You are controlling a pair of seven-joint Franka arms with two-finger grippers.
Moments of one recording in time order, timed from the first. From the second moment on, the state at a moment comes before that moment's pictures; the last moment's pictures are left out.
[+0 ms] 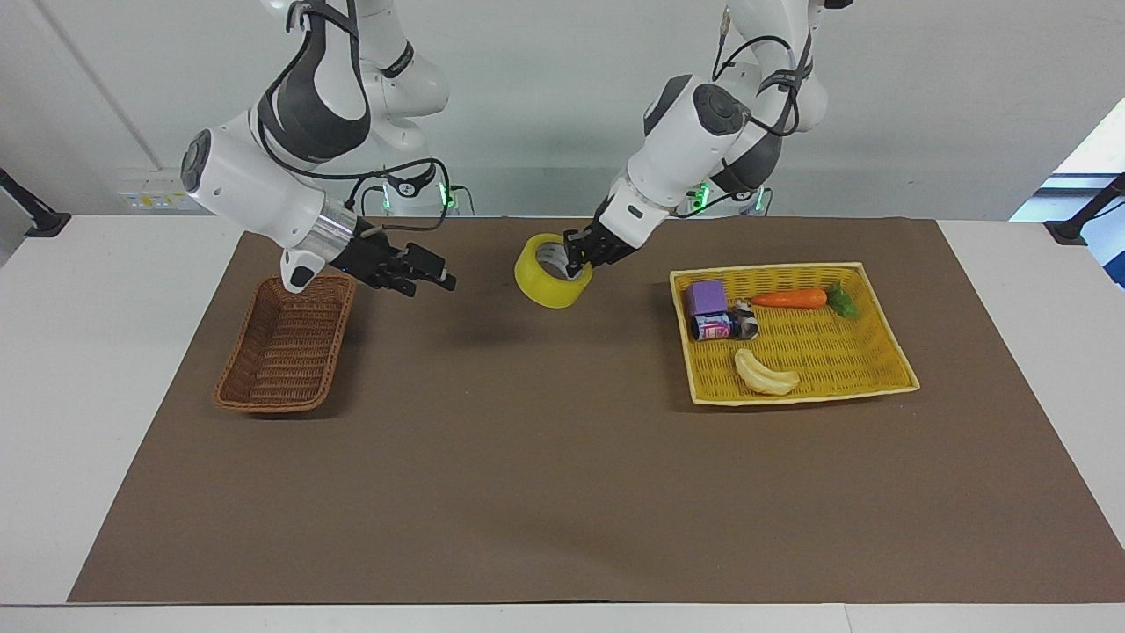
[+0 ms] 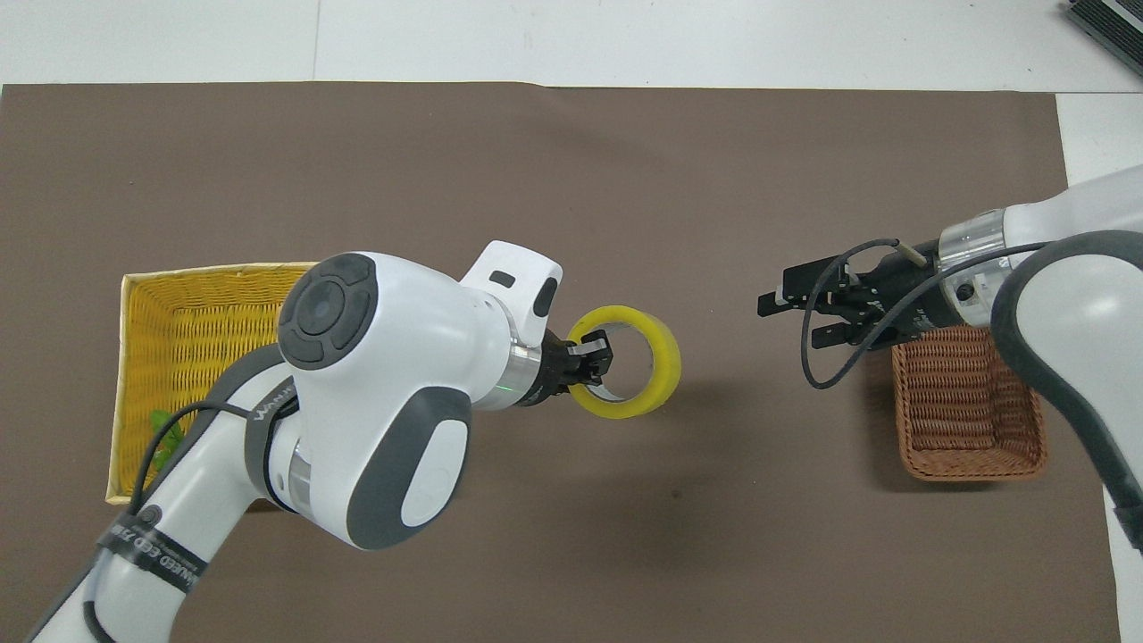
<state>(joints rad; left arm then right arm) -0.57 0.11 -0.11 -1.85 -0.50 2.15 -0.69 0.10 0.07 -0.06 -1.89 0.67 1.80 0.12</state>
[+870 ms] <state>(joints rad) -0.63 0.19 -0.21 -1.83 -0.61 2.31 -0.65 0.15 0.00 -0.06 -1.99 0.73 1.78 0.17</state>
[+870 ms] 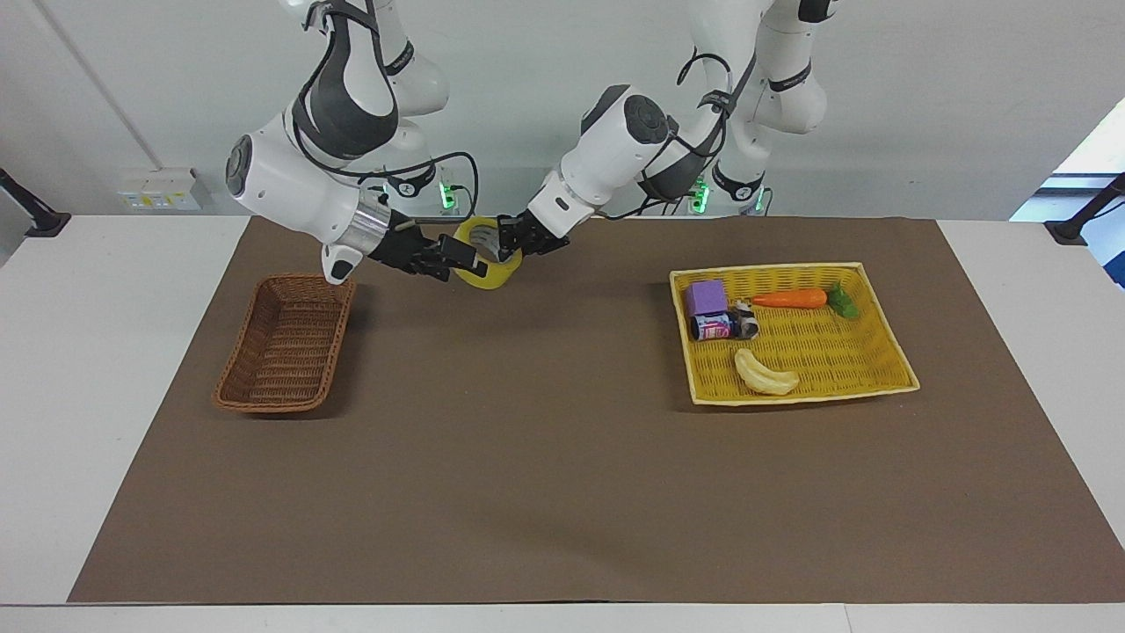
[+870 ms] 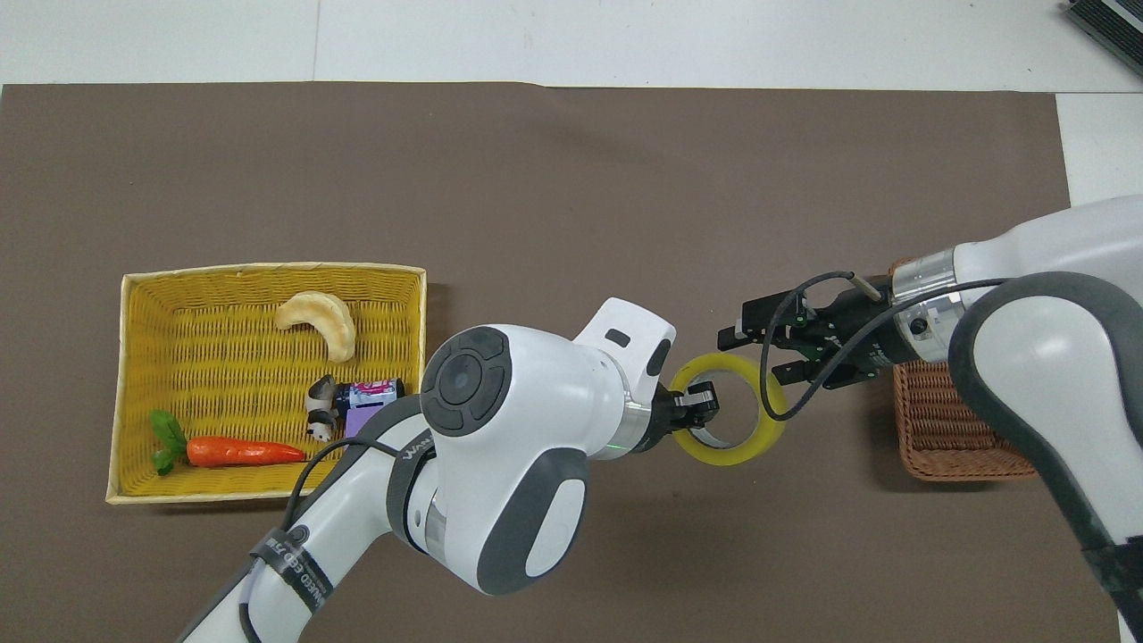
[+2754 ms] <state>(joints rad) -0.63 0.26 -0.24 -1.72 -0.64 2.41 -0.69 0.08 -0.02 -0.07 -2.01 0.68 1.69 0.08</state>
